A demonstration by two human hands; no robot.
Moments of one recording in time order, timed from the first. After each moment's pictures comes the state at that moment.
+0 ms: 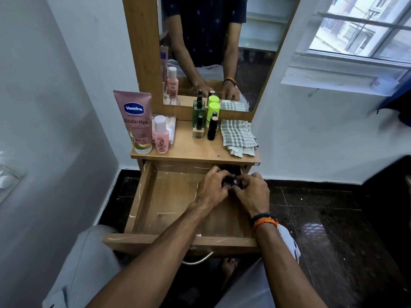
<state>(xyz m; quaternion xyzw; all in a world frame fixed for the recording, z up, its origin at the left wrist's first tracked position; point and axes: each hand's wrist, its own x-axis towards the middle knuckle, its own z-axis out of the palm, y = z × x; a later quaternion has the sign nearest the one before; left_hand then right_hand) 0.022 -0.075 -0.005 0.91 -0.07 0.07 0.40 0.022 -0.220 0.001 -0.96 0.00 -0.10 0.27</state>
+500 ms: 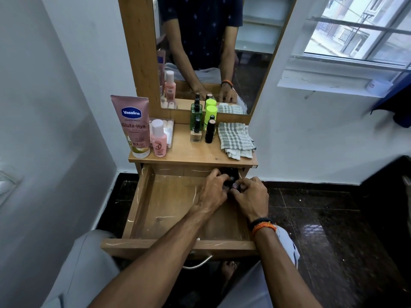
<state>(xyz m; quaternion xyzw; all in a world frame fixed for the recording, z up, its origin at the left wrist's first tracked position) 0.027 -0.082 -0.009 0.94 -0.07 0.07 0.33 0.018 -0.221 0.000 -0.95 0.03 -0.10 0.28</state>
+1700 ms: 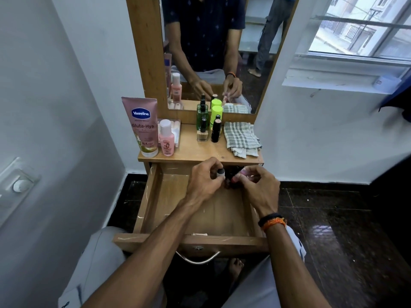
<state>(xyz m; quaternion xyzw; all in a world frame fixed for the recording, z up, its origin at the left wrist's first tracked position) 0.011 -0.039 0.033 0.86 -0.05 0.14 0.48 0.006 -0.212 0.042 -0.88 0.01 -0.16 0.44</state>
